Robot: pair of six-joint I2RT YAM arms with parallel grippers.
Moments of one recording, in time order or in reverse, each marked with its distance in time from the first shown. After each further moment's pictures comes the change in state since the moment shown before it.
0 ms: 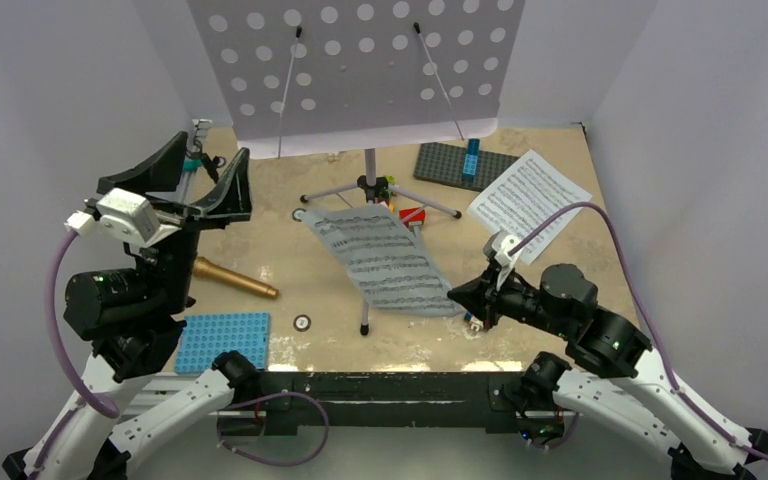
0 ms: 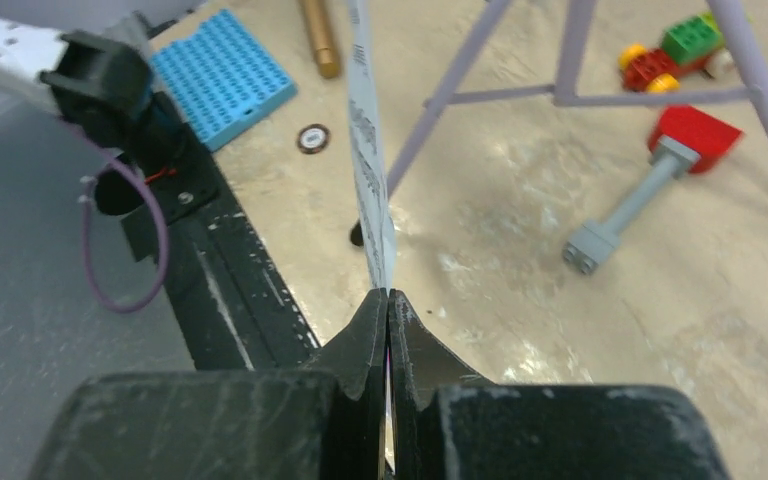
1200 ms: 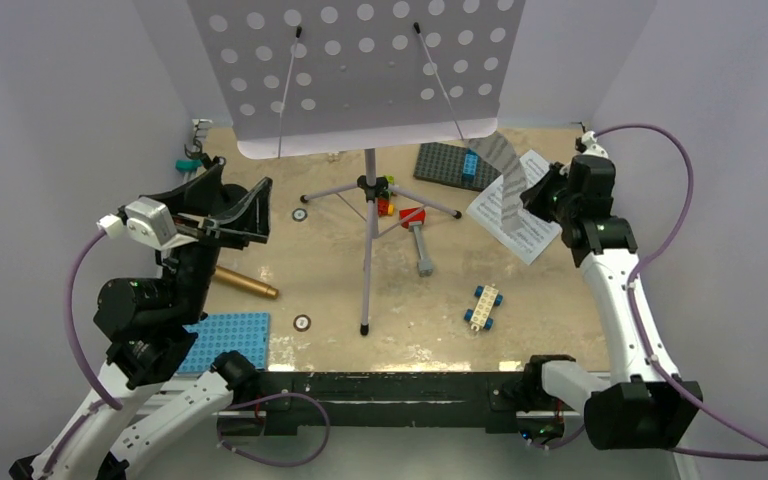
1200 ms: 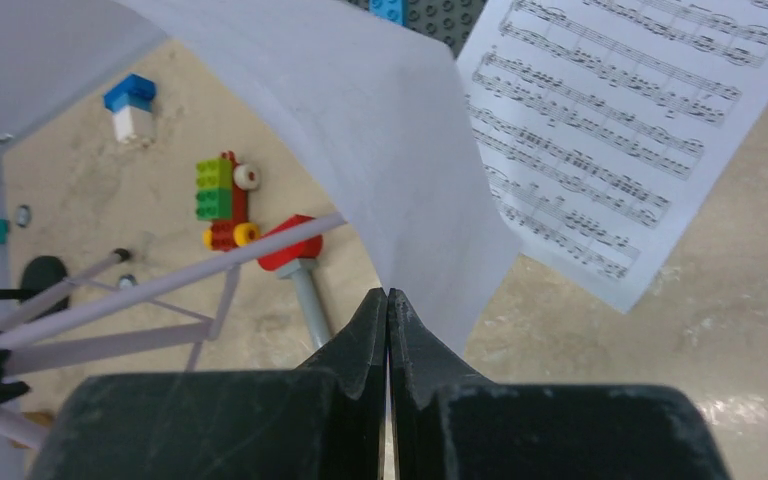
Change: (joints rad) left arm 0.000 -0.113 -0.190 -0.089 -0.023 -0.258; right arm -0.801 0.575 0.324 -0.029 0.227 0.343
